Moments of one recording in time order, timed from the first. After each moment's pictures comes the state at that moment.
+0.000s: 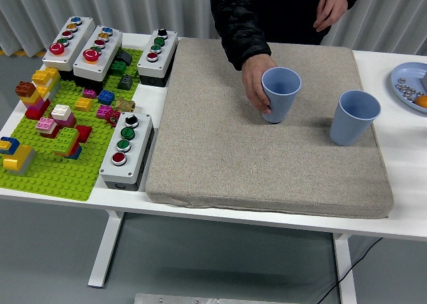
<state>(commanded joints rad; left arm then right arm) -0.11 0.10 -0.87 -0.18 0.55 0.00 0.24 0.61 -0.36 1.39 1.20 -0.73 -0.50 0.09</state>
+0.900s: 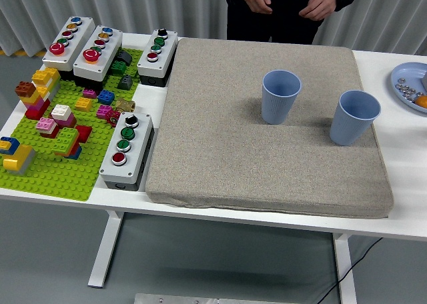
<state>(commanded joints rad) -0.11 0.10 -0.87 -0.18 0.55 0.00 0.24 0.60 -0.36 1.39 1.20 -0.74 -0.50 0.09</state>
